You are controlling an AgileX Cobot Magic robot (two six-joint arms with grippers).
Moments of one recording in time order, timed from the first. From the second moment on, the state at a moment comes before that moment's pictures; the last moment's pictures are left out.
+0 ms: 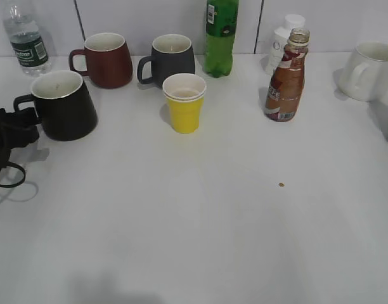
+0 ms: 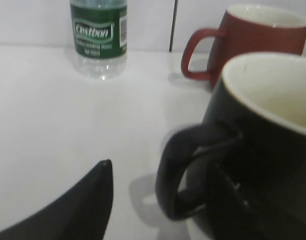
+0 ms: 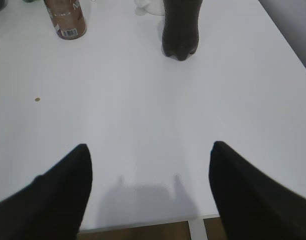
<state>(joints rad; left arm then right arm) -0.06 1.87 -0.48 0.06 -1.07 -0.10 0.10 -0.01 -0.50 -0.05 1.04 0.12</state>
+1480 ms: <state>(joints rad) -0.01 1.95 -0.56 0.13 -1.09 -0.10 0.10 -0.01 -0.50 -0.05 1.04 0.12</state>
